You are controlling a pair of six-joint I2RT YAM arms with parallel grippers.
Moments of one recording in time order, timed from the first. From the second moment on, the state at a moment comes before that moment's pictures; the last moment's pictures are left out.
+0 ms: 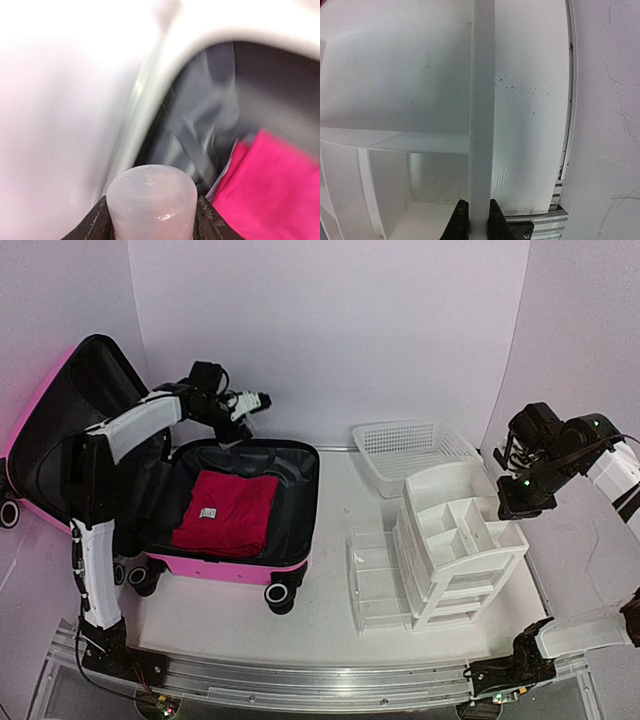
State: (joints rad) left arm -0.36 2.09 1.99 -0.61 0.20 0.95; right arm 0.40 1.17 1.37 -1.39 0.14 0.26
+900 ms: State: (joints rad) left arm -1.02 1.68 1.17 -0.05 0.21 -1.02; right arm 0.40 1.15 1.33 -1.35 0.12 0.25
